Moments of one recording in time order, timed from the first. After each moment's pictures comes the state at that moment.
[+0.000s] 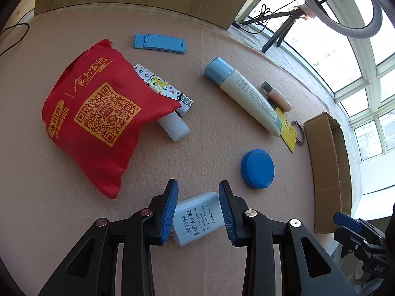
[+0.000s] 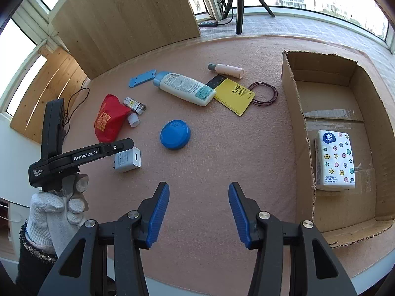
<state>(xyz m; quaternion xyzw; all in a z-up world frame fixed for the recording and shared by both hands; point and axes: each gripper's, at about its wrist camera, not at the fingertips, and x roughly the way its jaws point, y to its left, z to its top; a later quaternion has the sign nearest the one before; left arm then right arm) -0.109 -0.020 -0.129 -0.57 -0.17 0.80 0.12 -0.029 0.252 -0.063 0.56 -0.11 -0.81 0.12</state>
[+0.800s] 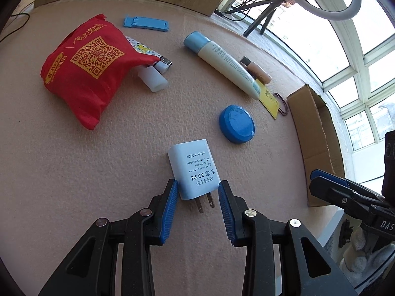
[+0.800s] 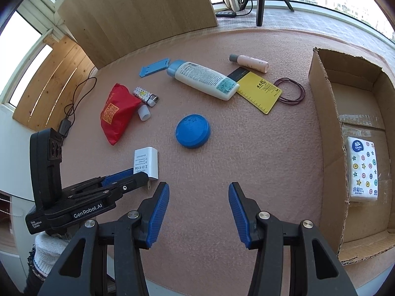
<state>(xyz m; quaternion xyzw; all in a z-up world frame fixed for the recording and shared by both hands) -0.052 0.002 -0.134 -0.56 -0.17 0.79 0.14 -0.046 0.225 -0.079 0.57 -0.10 -0.80 0.15</state>
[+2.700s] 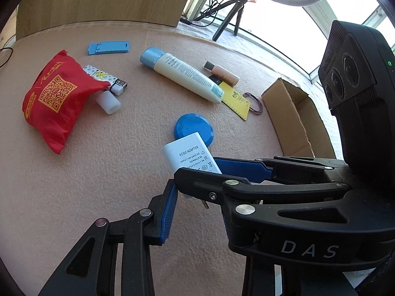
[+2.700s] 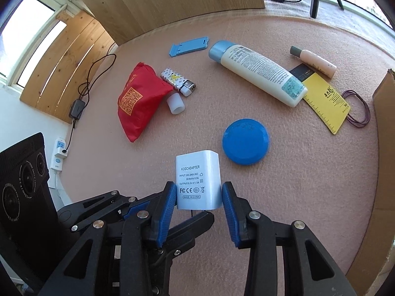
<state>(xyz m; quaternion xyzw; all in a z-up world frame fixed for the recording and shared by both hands) -0.050 0.050 -0.104 -0.53 -0.13 0.82 0.18 -0.087 0.175 -0.103 0.60 -0.08 -0.76 0.22</state>
